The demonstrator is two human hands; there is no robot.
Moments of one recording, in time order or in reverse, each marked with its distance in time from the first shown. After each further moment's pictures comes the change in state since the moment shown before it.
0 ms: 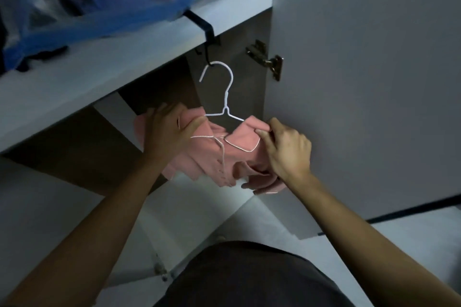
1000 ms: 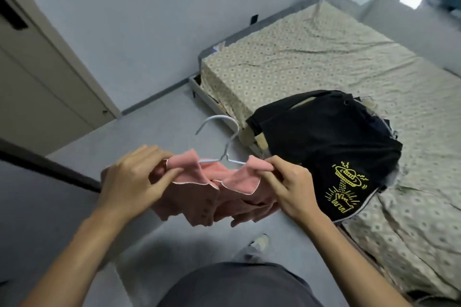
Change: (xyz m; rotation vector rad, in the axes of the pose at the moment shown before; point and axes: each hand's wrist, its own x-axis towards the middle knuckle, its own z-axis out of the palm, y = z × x) left_hand -0.209 0.441 0.030 -0.770 -0.543 1.502; right_hand -0.529 0.061 -0.197 -0.214 0.735 1.109
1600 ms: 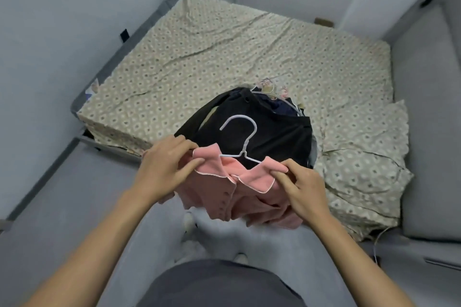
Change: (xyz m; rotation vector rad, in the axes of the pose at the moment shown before) left_hand 0.312 0.164 0.276 -0.231 -0.395 0.481; right_hand 0.025 0.229 -0.164 -0.141 0.329 0.602
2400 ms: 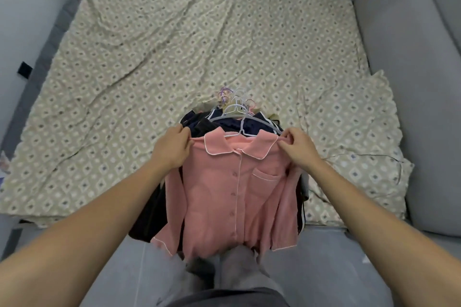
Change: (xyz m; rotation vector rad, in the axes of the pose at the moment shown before) left_hand 0.396 -0.114 0.229 0.120 -0.505 -0.049; right_hand 0.336 0.230 0.032 0.028 -0.045 0.519
